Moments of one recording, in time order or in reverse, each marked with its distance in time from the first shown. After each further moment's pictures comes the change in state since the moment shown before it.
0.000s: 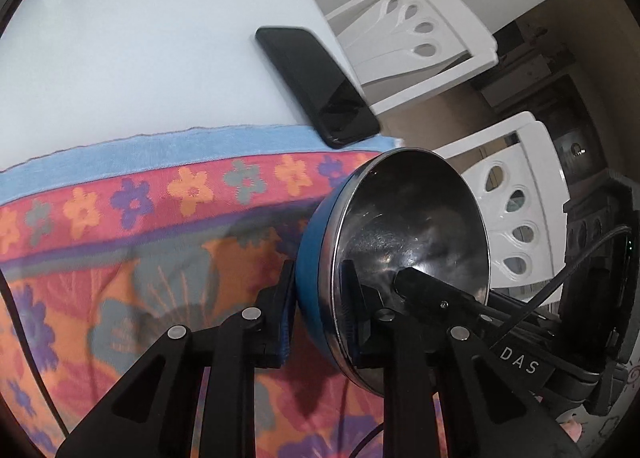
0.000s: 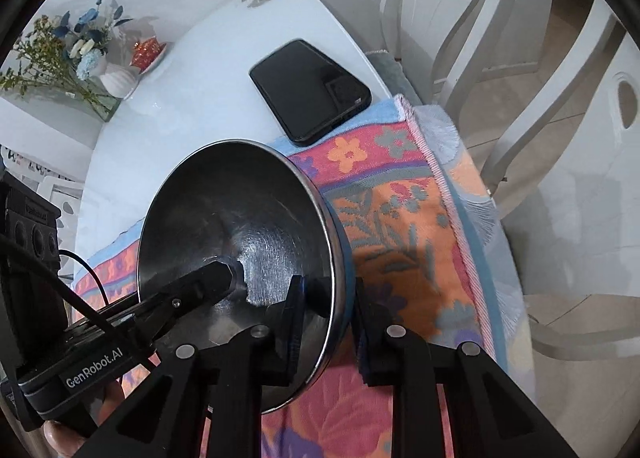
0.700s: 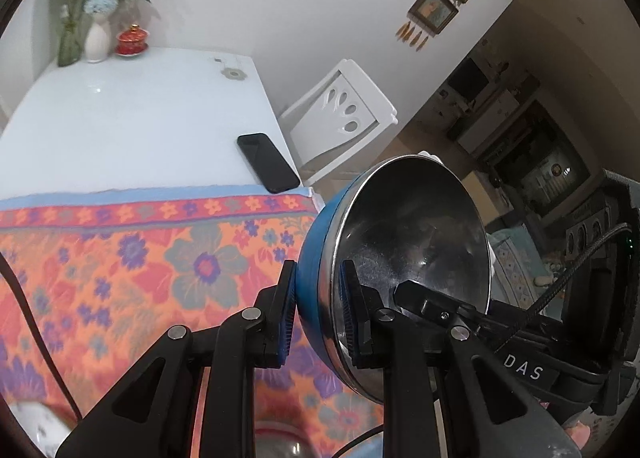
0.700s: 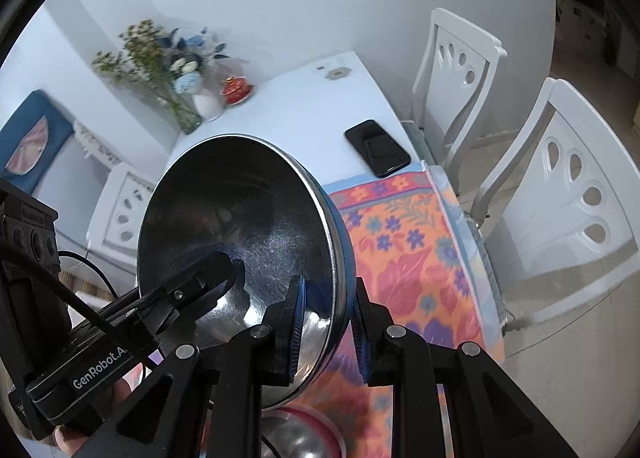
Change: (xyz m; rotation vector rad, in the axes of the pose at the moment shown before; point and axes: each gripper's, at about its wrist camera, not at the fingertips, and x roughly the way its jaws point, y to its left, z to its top) left arm -0.225 -0.087 -0.117 0.081 -0.292 0.000; right arm -0.213 0.102 -0.123 -0.124 -0.200 0.038
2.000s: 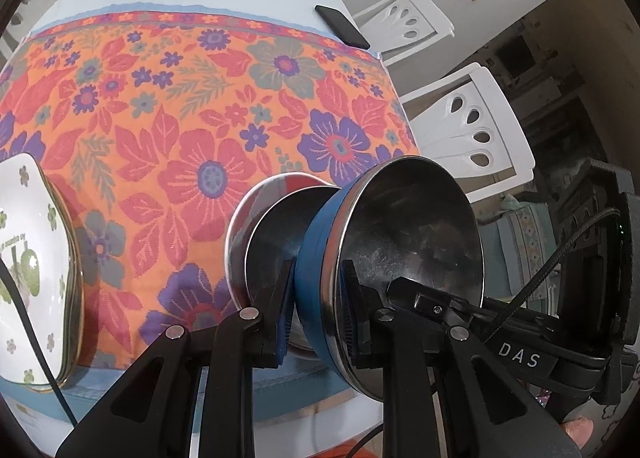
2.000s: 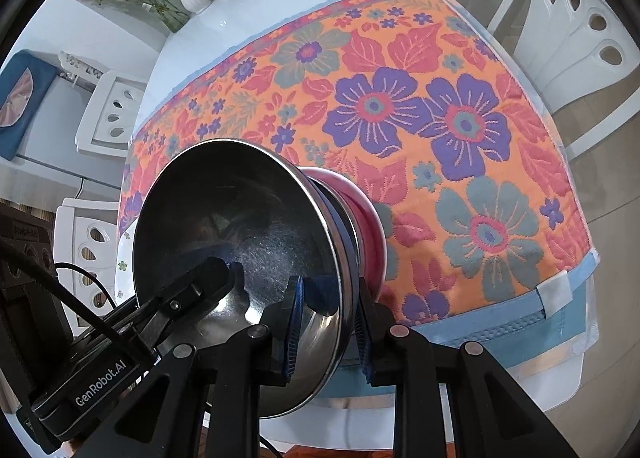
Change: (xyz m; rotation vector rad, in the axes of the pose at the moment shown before) left arm -0.010 0.062 -0.201 -0.165 0.219 0.082; right arm 0.057 -0.004 -0.203 0.093 0.316 0.034
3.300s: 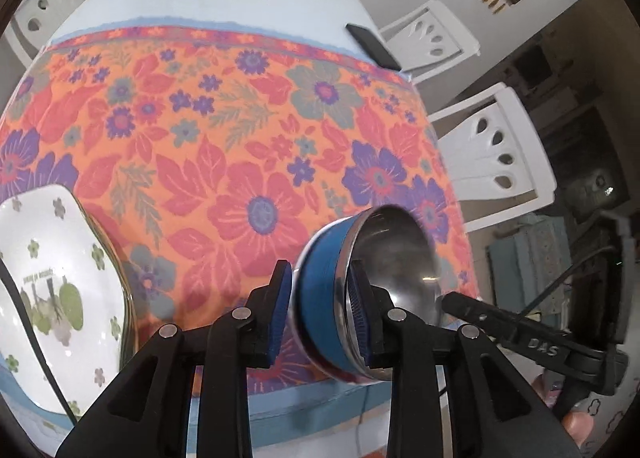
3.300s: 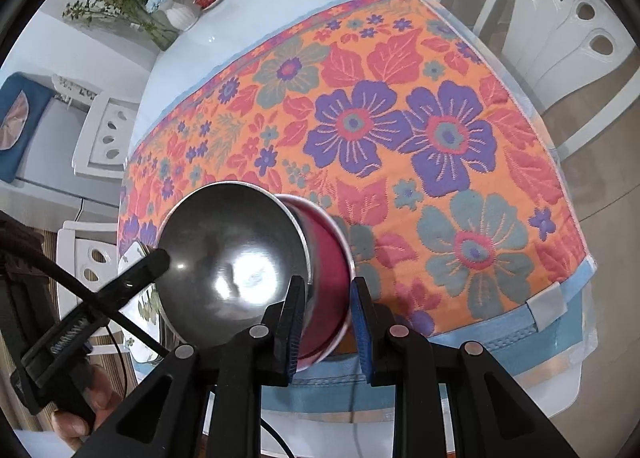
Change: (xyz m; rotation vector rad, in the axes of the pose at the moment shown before) left arm -0.009 0.031 0.028 -0.019 -0.024 0.082; right arm 0.000 -0.019 0.014 0.044 -0.020 0.015
